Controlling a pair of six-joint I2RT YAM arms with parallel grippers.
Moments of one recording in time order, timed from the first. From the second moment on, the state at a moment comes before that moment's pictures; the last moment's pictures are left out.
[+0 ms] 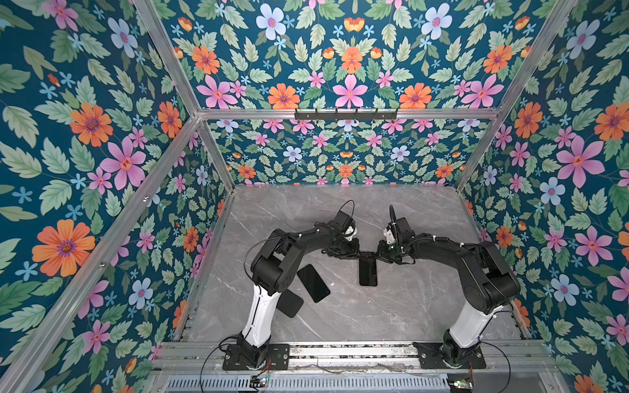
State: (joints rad) left arm -0.69 2.12 1.42 -0.40 0.52 -0.57; right arm 0.37 1.77 0.96 -0.27 -0.34 0.63
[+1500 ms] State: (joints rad) left arm -0.58 1.67 1.05 -0.37 0.39 -0.57; right arm 0.67 1.71 1.12 -0.68 0.01 0.69
